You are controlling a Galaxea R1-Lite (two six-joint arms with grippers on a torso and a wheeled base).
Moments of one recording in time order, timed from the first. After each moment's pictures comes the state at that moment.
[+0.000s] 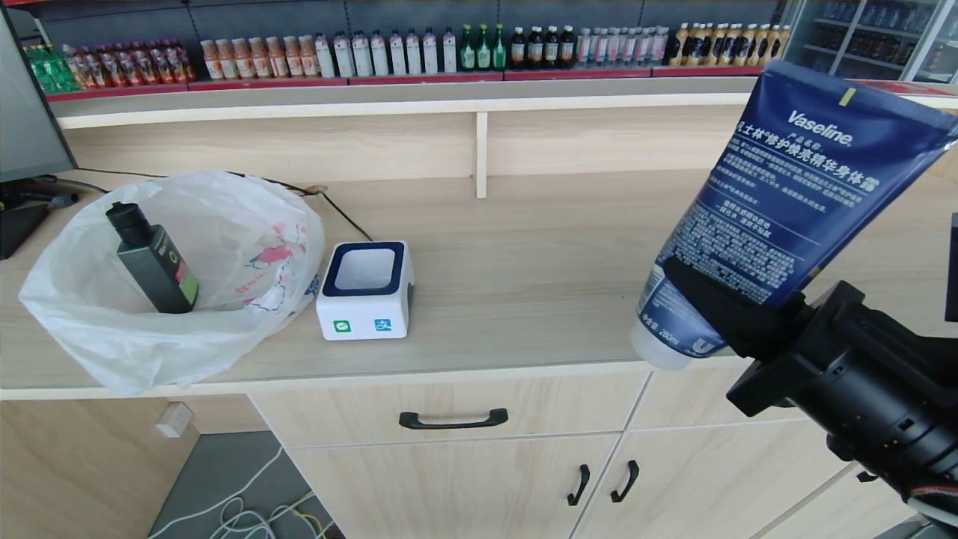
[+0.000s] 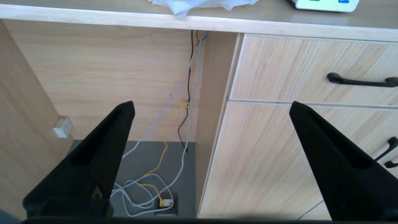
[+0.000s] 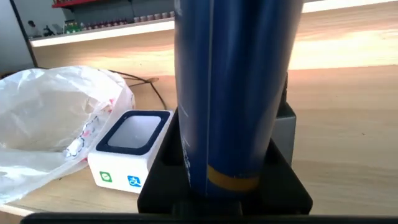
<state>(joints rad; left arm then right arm) 0.00 0.00 0.00 0.00 0.00 0.00 0.70 1.46 -0.33 -1.49 -0.03 -0.03</state>
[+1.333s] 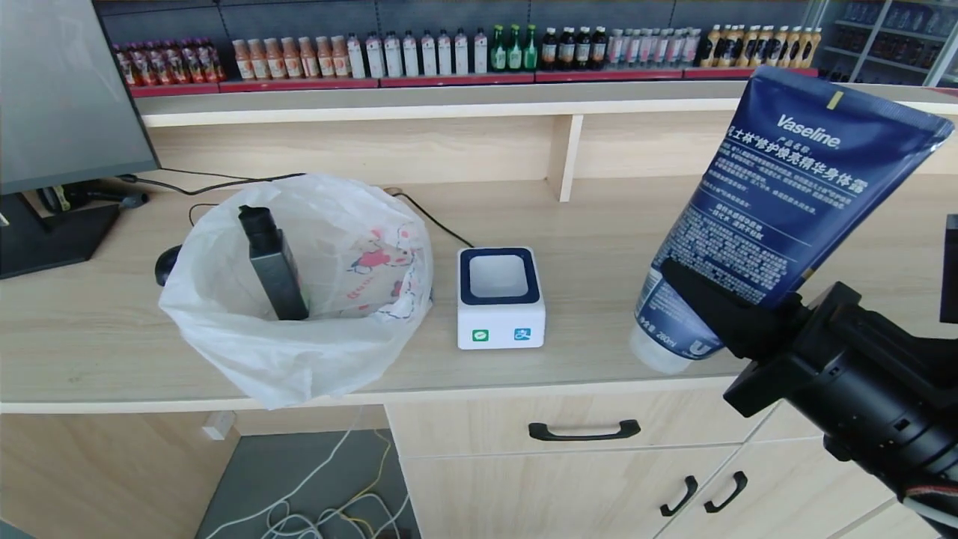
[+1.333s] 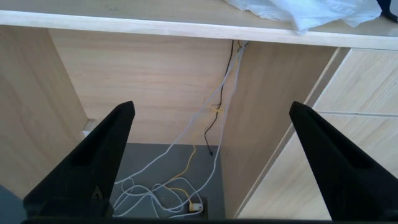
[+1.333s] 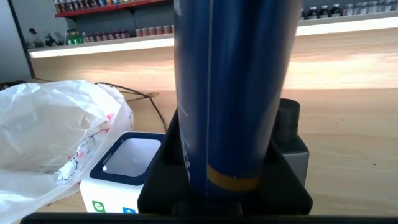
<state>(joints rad) 0.00 0.00 0.00 0.00 0.00 0.00 0.70 1.47 -0.32 -1.50 -0.03 -0.03</state>
